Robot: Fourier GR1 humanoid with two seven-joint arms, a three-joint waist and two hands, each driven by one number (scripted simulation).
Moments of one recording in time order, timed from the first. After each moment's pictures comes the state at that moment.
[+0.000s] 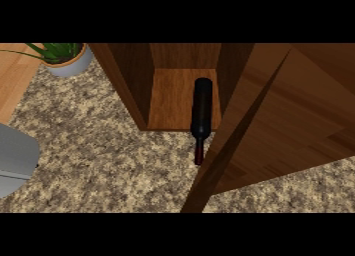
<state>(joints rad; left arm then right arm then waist) 0.49 0.82 -0.16 -2.10 0.93 0.22 -0.62 -0.06 -0.06 0.84 -2.40 0.08 -0.12 0.69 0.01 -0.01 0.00</state>
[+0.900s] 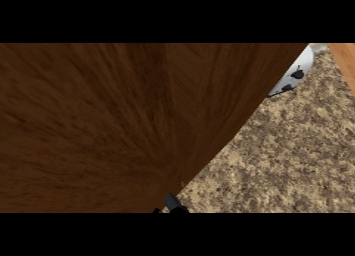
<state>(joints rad) 0.39 0.77 -0.17 -2.09 0.94 0.20 -0.52 -0.63 -0.09 0.81 -2.19 -0.07 -0.45 0.74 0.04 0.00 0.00</state>
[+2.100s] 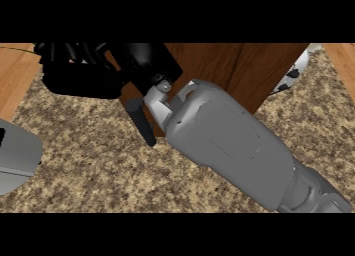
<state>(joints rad) 0.32 0.68 -0.12 -2.07 0.87 0.23 -0.42 -1.20 0.00 0.40 -1.27 -0.22 -0.27 0.38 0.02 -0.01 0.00</state>
